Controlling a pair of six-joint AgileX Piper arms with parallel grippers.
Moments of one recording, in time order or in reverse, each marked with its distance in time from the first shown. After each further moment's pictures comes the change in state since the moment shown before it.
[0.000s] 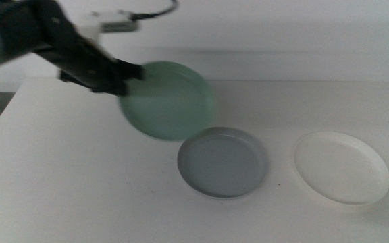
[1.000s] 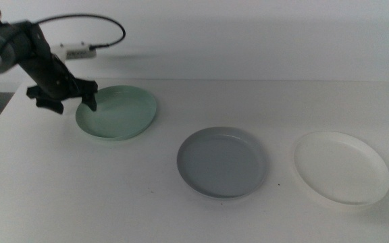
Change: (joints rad) left arm 0.262 0.513 -0.504 0.070 0.235 0.047; right arm 0.000 0.000 0.000 0.000 0.000 0.000
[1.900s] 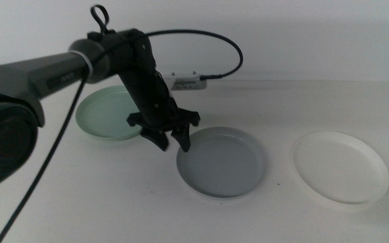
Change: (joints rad) left arm -0.421 -0.128 0.163 -0.188 0.214 -0.018; right arm 0.000 0.000 0.000 0.000 0.000 0.000
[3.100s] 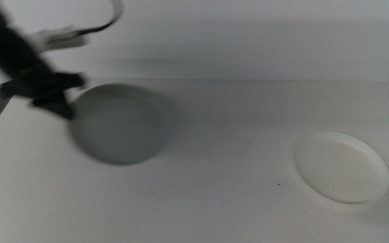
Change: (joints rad) left arm 0.388 -0.365 0.234 0.099 0.039 0.073; right arm 0.000 0.000 0.000 0.000 0.000 0.000
